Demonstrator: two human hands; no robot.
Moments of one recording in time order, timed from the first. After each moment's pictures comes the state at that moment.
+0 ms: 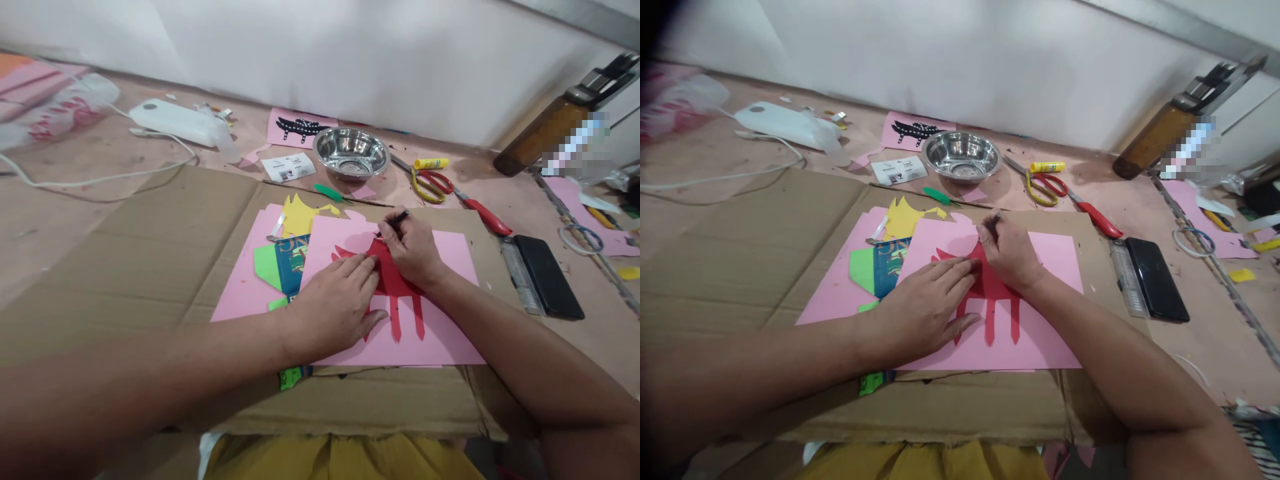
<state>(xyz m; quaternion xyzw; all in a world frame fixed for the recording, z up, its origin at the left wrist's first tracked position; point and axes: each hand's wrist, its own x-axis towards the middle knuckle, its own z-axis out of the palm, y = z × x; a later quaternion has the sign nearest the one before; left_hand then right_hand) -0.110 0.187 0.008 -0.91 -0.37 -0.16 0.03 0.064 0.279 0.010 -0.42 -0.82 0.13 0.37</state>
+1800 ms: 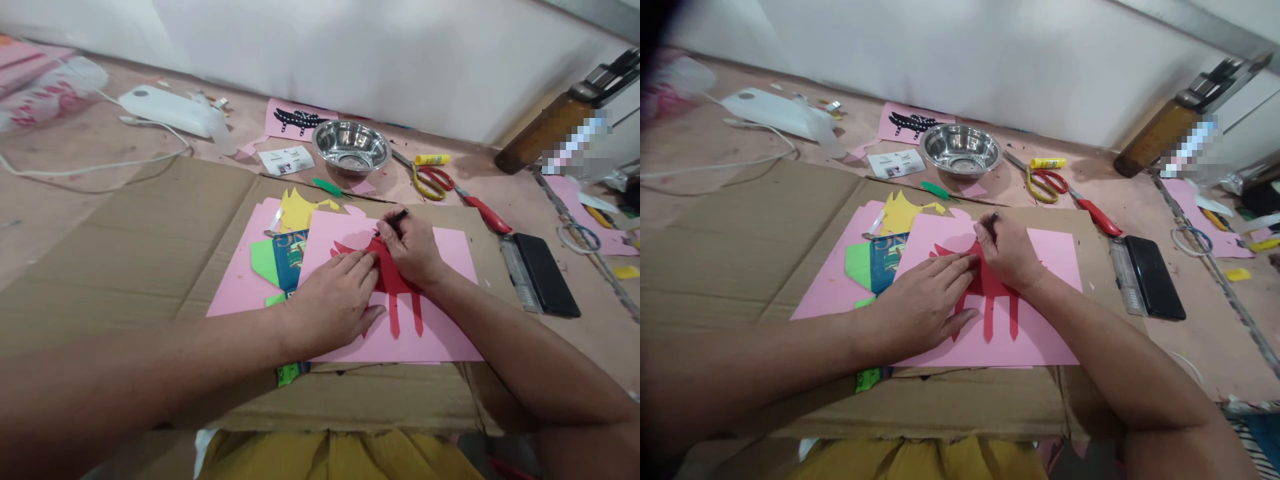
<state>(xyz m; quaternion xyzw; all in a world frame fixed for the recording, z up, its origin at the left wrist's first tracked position) -0.111 0.187 0.007 -0.91 -0.37 -0.16 0.03 0.064 0.276 0.011 -0.41 -0.83 0.13 0.36</state>
